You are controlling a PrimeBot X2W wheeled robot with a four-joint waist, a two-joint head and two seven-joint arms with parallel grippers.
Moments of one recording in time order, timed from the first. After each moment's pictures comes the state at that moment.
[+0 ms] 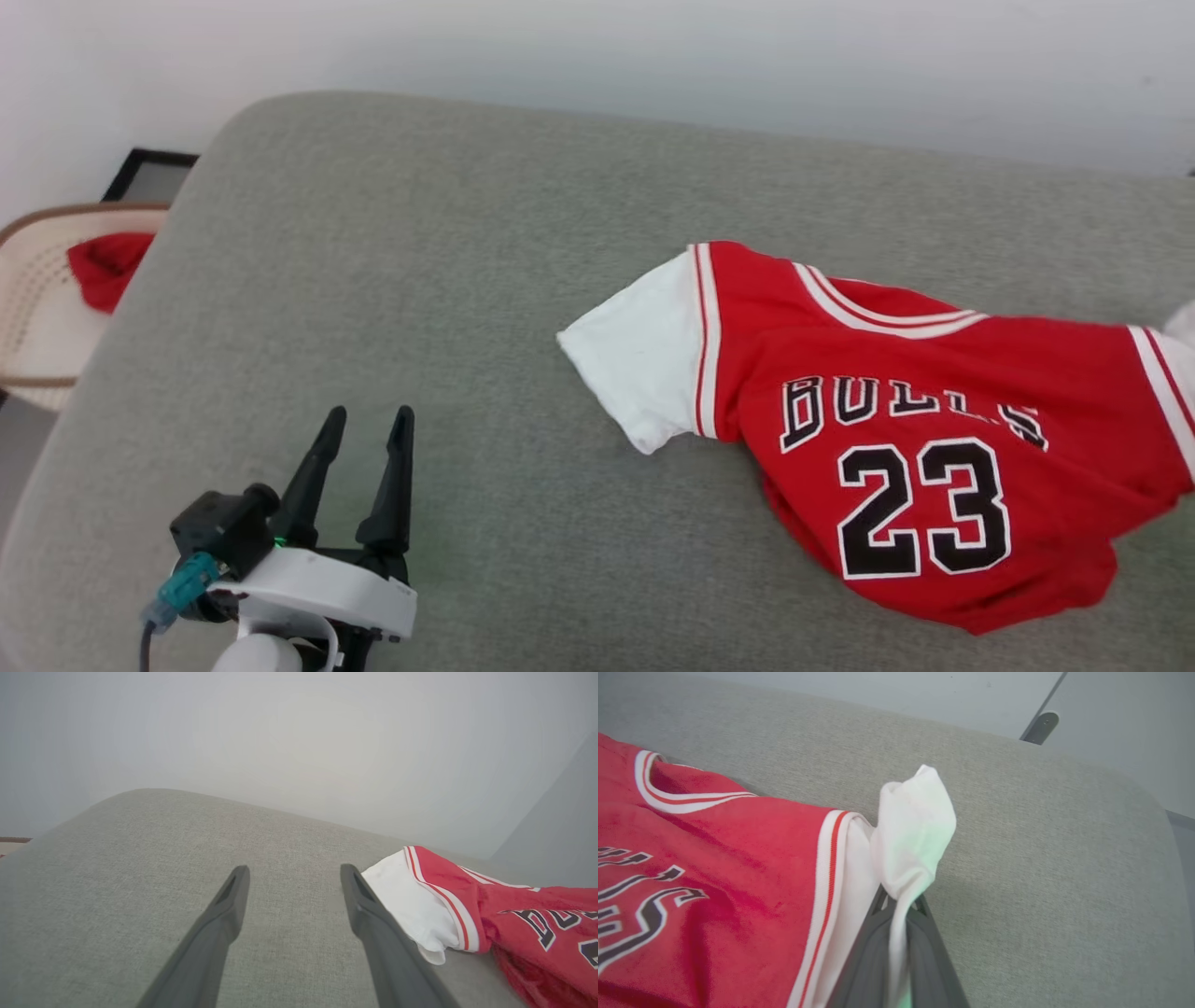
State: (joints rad) left arm -0.16 0.22 -0.13 0.22 -0.49 -0.13 -0.26; right arm -0.34 -0.56 -0.08 0.16 0.47 0.13 0.69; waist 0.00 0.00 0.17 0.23
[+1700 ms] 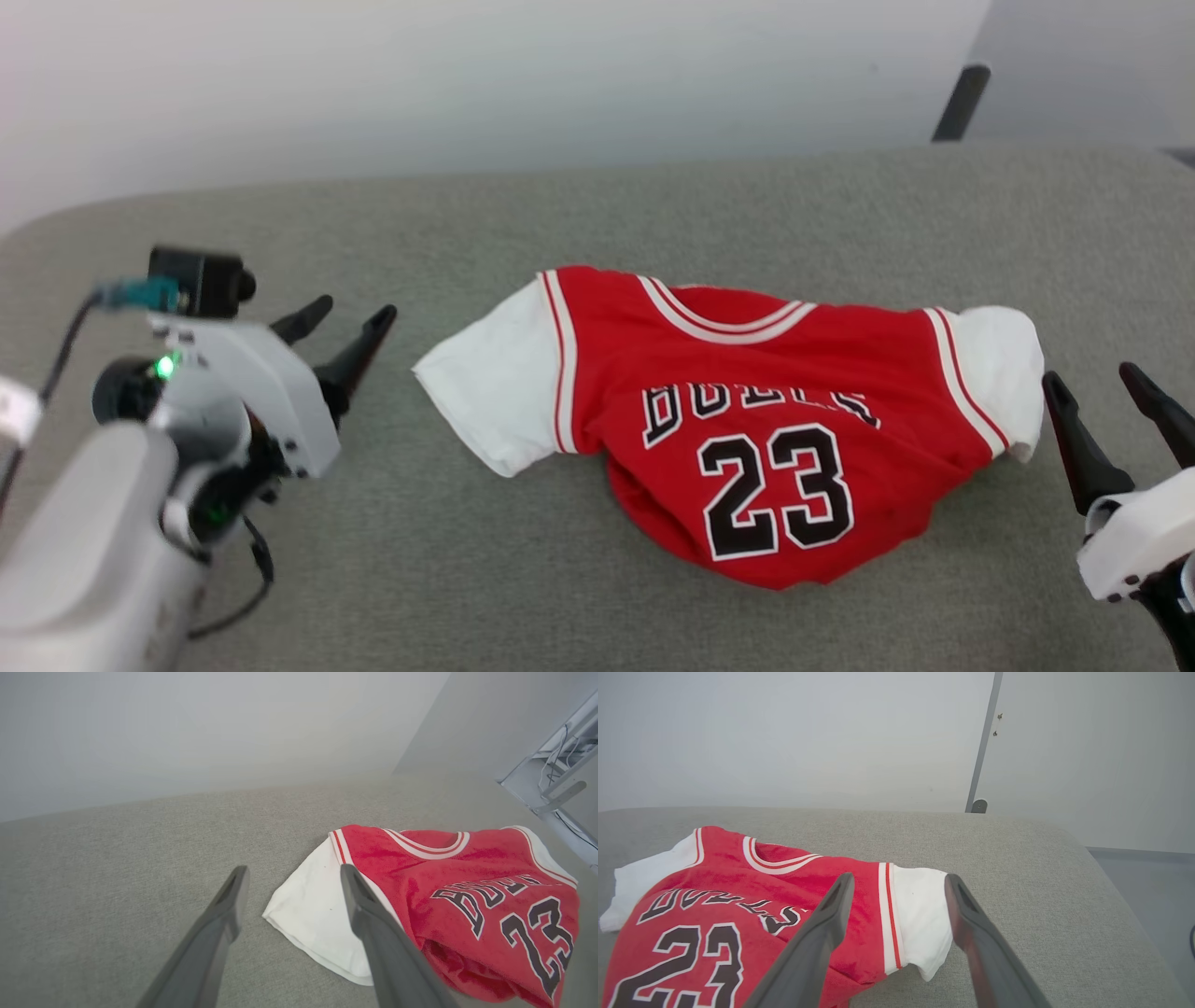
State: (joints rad) left arm -0.55 0.53 -0.35 0.29 -0.81 -0.13 0.31; right arm -0.12 -0.29 -0.07 -0.10 0.35 0.13 0.28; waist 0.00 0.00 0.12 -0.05
